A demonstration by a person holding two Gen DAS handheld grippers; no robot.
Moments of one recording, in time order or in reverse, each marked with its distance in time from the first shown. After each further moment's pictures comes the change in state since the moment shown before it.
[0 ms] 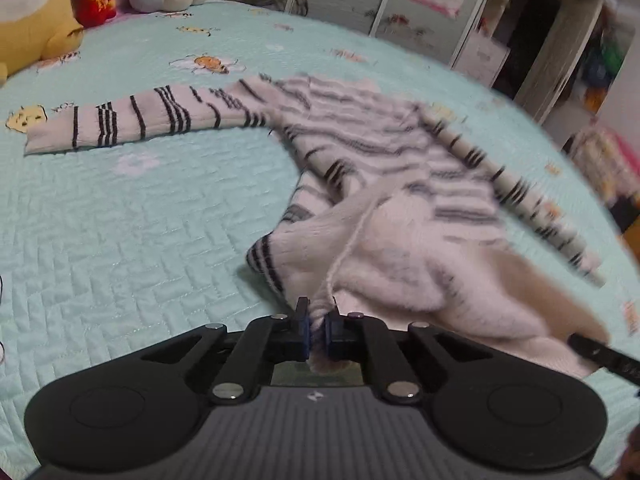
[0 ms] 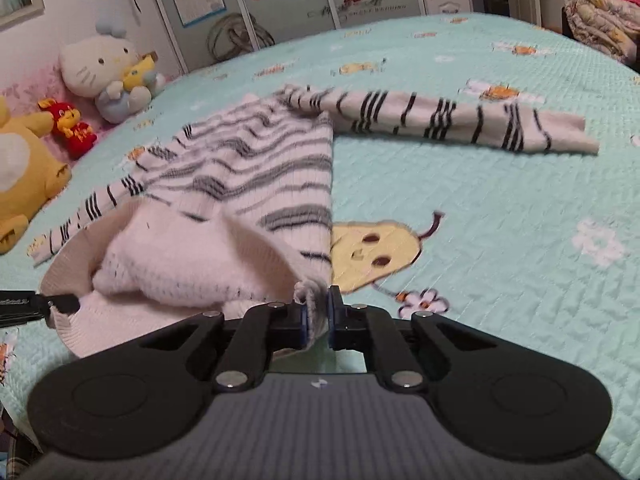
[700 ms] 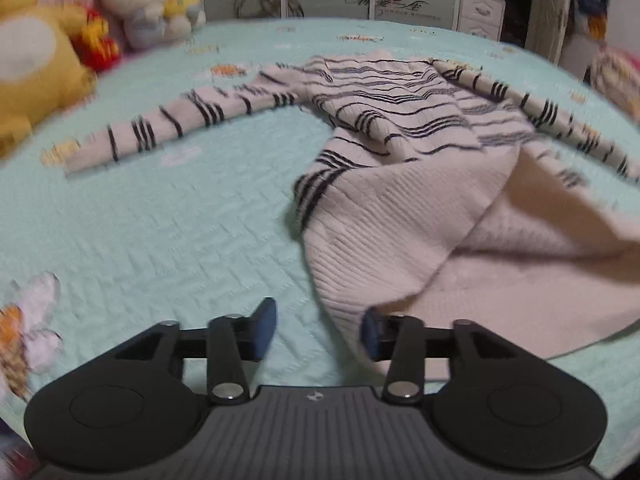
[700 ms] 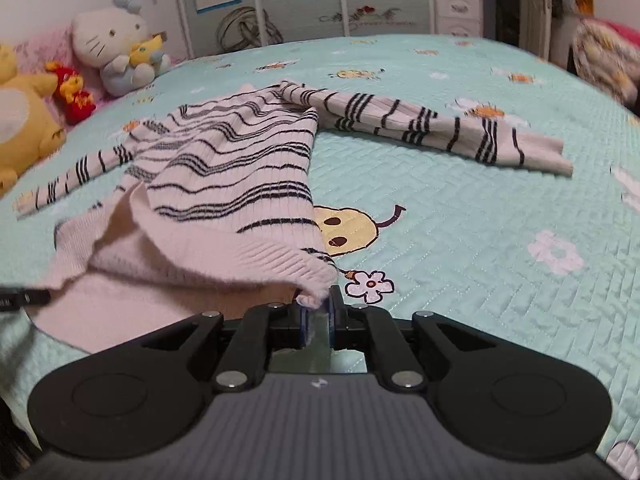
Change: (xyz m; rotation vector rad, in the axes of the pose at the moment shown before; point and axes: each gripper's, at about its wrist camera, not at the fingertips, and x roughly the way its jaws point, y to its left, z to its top) left arm 0.013 -0.001 -0.057 0.280 -0.015 0.234; right arm -0.003 -0.011 -0.028 -0.169 0.005 -0.080
